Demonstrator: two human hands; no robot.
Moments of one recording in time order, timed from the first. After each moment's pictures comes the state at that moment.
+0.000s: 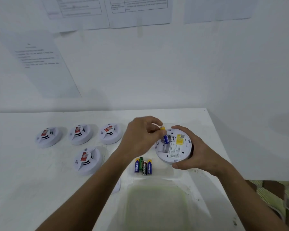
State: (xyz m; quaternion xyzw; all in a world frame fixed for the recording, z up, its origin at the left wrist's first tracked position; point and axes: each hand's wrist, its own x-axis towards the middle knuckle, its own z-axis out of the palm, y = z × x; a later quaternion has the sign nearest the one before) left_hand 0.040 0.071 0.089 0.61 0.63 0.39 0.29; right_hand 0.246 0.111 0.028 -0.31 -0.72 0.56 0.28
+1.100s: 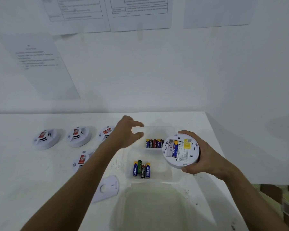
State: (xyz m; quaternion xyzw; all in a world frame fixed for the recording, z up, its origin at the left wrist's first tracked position) left_hand -0.024 0.119 0.047 0.67 0.69 0.21 0.16; right_hand 0.268 0.117 0.025 -0.31 -0.72 0.56 0.27
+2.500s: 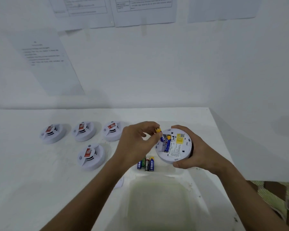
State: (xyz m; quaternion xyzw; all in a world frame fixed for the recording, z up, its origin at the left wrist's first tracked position) left_hand 0.033 0.041 0.078 0.61 0.62 0.45 0.21; right_hand 0.240 0.104 0.031 -0.30 -0.72 0.56 0.27
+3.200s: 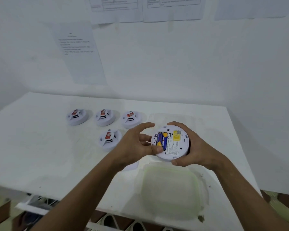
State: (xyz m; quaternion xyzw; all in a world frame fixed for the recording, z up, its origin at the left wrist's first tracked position) left_hand -0.004 -0.023 0.071 0.50 0.64 0.39 0.44; right_hand 0.202 0.071 0.039 -0.23 -0.74 0.58 0.22
